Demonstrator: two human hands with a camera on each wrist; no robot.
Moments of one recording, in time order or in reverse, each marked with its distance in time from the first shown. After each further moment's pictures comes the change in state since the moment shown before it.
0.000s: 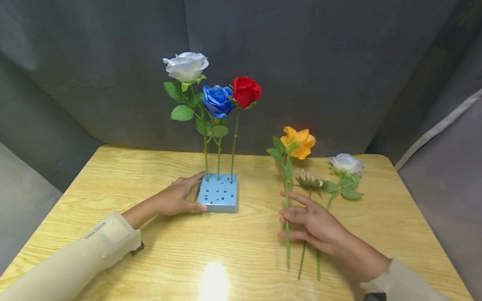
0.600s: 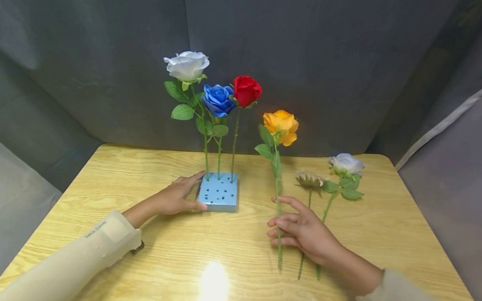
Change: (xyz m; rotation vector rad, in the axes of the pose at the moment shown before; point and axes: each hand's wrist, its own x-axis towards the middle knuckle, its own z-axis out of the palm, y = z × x) left_hand -0.001 0.001 0.000 0.002 0.000 0.001; right_hand -0.004 0.017 0.021 -0.089 0.016 -0.104
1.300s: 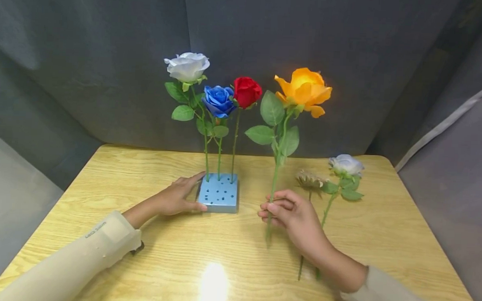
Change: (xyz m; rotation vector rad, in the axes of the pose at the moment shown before) left_hand 0.001 -0.002 0.001 0.001 0.009 0.008; right_hand 0.014 -0.019 0.036 -0.185 0.260 -0.238
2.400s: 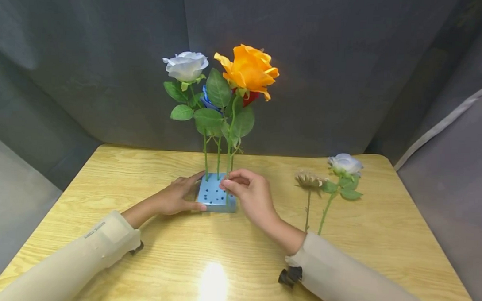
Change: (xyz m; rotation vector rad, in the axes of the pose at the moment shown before) left_hand 0.000 0.001 -0.001 0.016 0.003 -0.008; right_hand 0.067 -0.010 0.076 -0.083 0.075 -0.173
